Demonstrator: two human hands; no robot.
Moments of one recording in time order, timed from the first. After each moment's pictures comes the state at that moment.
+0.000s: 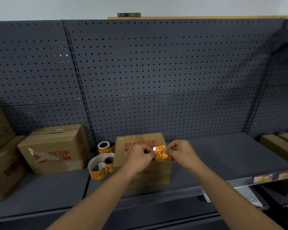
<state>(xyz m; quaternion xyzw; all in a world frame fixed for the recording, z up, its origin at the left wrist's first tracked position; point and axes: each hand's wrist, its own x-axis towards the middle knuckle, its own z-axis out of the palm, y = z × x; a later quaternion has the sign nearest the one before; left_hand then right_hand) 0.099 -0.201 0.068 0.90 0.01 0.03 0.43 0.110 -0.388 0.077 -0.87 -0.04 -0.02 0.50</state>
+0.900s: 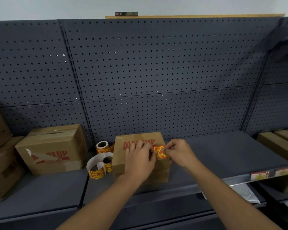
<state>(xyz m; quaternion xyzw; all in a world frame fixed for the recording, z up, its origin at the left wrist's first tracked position) 0.083 -0.212 0.054 0.95 -0.07 0.22 0.19 0.112 -0.385 0.075 -0.89 -0.02 -0.04 0.45</state>
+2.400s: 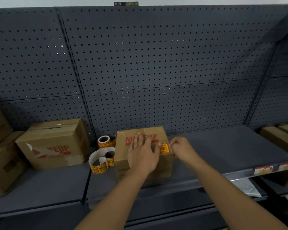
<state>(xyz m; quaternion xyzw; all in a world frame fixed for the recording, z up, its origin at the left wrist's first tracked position) 0.094 -0.219 0.053 0.98 0.01 0.08 0.17 0.123 -0.379 0.061 -0.87 0.03 0.03 0.48</state>
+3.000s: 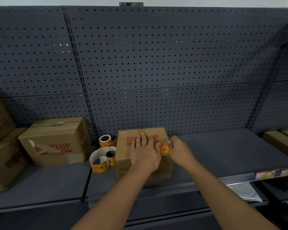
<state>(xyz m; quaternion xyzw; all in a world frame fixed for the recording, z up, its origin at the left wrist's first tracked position) 0.099 -0.227 0.060 0.99 0.03 0.02 0.11 0.126 -0.367 0.052 -0.94 -0.02 -0.04 0.34</state>
